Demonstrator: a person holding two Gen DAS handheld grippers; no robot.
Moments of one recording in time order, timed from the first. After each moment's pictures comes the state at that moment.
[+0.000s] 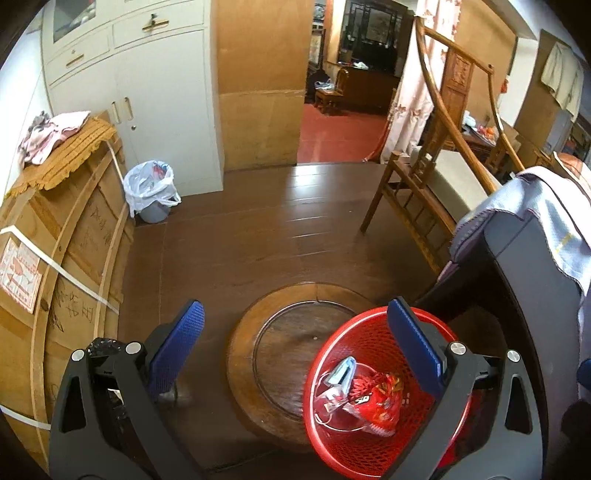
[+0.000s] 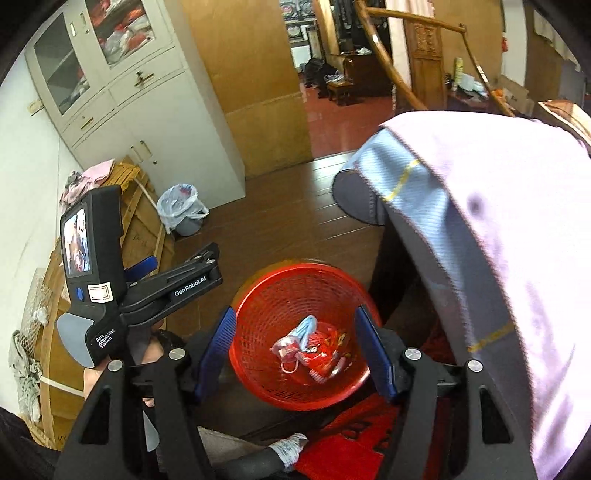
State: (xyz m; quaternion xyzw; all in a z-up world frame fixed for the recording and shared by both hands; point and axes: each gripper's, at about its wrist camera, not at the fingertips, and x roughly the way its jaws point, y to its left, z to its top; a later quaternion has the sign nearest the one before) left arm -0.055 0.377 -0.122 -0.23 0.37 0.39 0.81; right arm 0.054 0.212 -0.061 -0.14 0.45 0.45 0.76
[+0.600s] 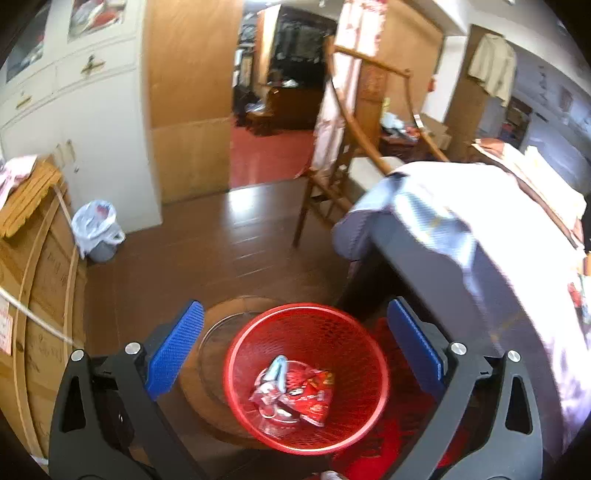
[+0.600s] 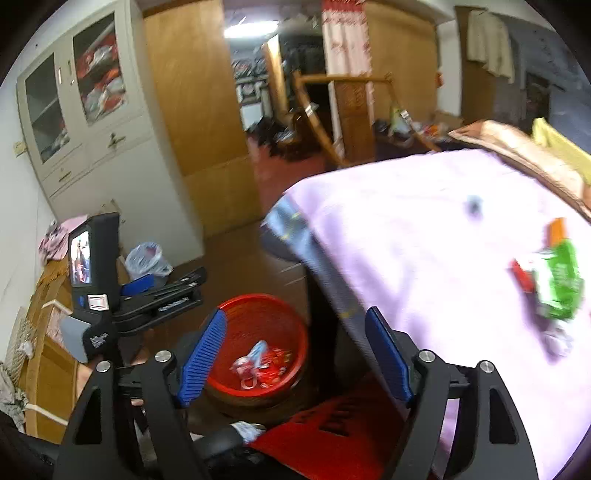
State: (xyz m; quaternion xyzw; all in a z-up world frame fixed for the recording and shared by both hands) left arm -0.039 0.301 -0.064 -0.18 0.33 0.28 0.89; right arm 0.029 0.082 0.007 -0.08 0.35 0.37 0.86
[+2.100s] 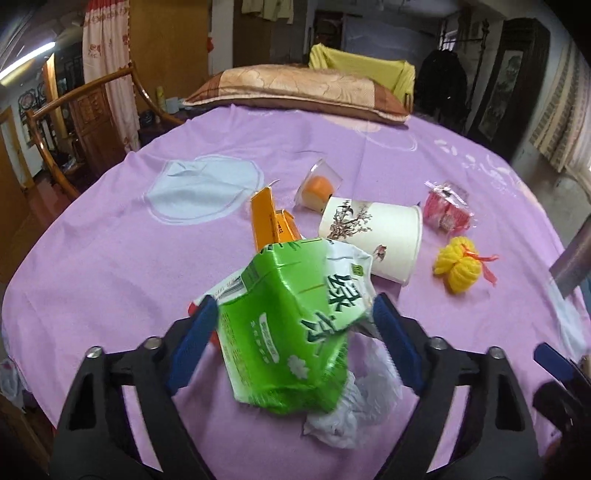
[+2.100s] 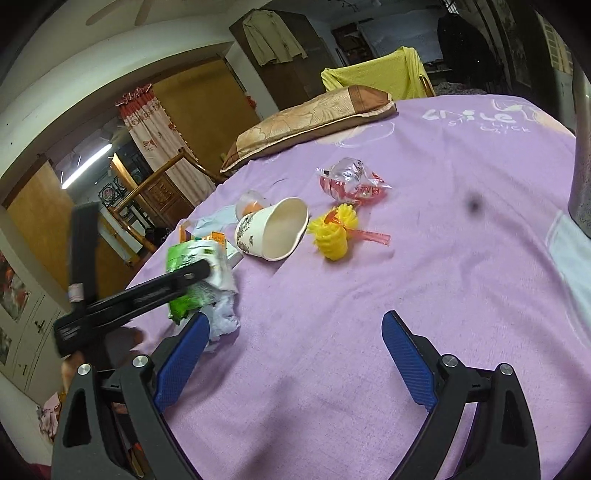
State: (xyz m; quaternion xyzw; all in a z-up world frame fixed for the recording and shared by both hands) left arm 0.220 -0.050 -0.018 -0.02 0.39 -0.05 0.92; right arm 0.150 -0.271 -0.038 0.19 0.35 0.15 0.91
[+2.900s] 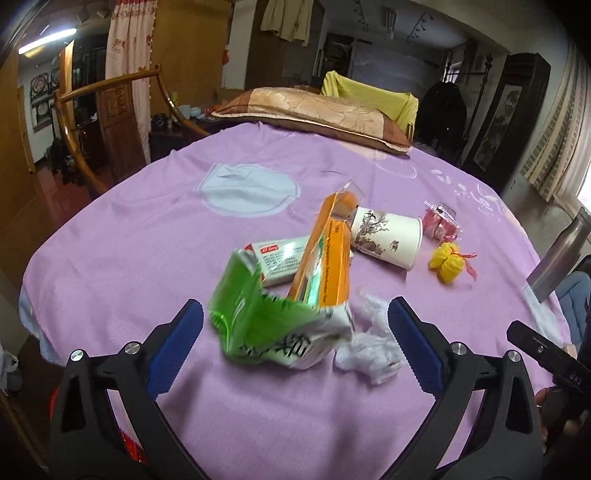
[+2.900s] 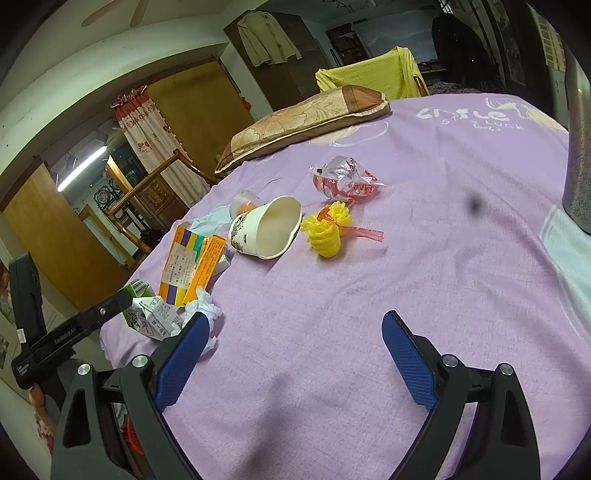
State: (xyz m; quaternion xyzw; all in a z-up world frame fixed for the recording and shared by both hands) left arm 0.165 0.003 0.004 -0.06 0.36 -0.05 0.93; right arm 0.146 -0.274 -0.039 0.19 0.35 0.14 0.91
